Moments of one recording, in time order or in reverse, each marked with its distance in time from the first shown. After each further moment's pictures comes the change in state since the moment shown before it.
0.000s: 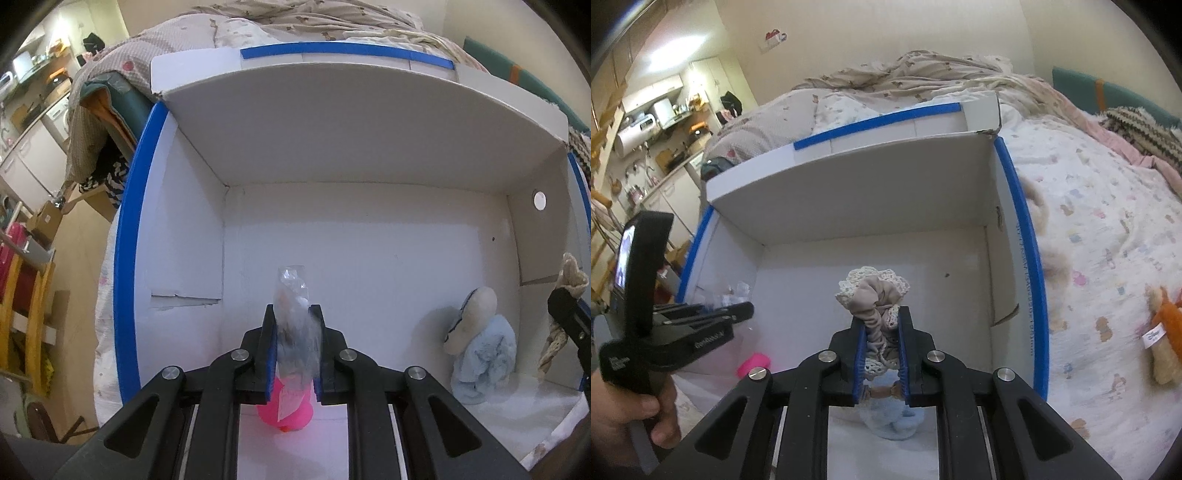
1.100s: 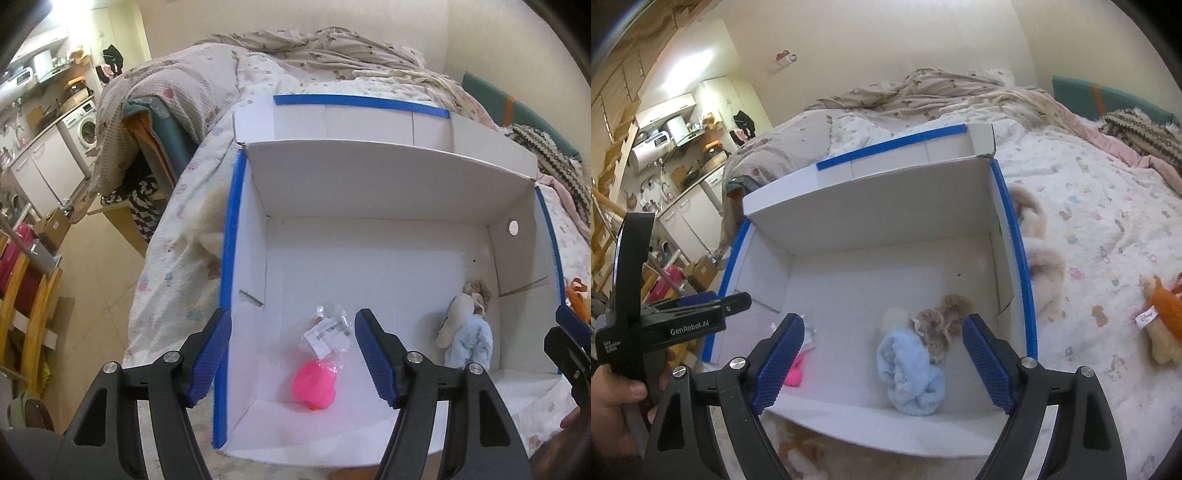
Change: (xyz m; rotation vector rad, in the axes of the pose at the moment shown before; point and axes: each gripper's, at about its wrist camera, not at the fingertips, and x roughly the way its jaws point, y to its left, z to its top) left arm -0.067 0.034 -0.023 -0.048 -0.140 -0.011; right arm -0.045 0.011 -0.016 0.006 -0.076 0.050
